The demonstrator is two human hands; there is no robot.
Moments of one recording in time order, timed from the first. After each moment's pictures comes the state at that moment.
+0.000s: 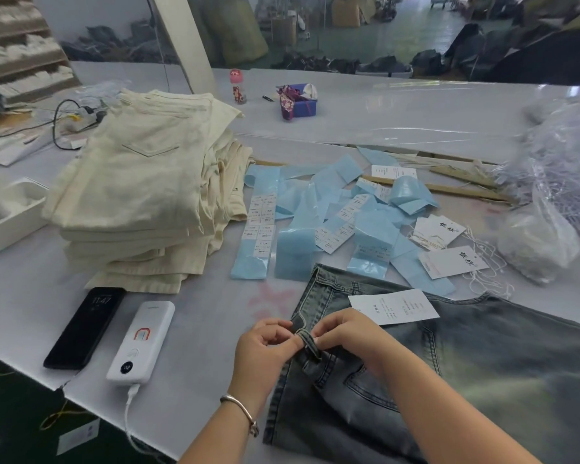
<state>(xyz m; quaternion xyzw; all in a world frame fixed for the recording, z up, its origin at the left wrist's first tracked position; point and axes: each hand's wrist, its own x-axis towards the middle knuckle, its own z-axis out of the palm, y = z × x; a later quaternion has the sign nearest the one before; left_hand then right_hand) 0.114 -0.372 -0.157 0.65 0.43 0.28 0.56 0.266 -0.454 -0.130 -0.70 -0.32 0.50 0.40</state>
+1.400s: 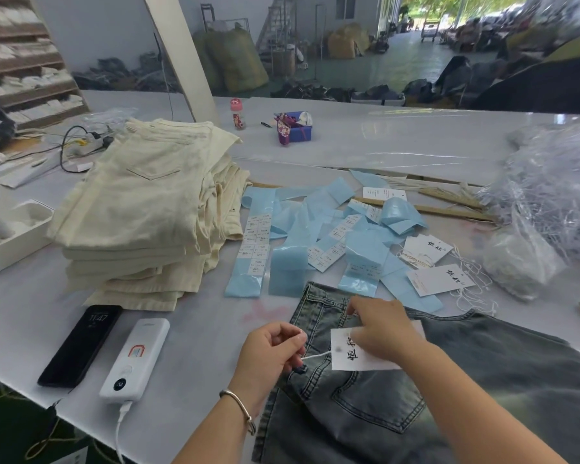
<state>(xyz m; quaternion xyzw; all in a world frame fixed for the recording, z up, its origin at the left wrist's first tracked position) 0.131 -0.380 -0.129 0.61 0.38 0.22 0.67 0.324 -0.470 -0.119 -0.86 -0.50 0.14 0.06</state>
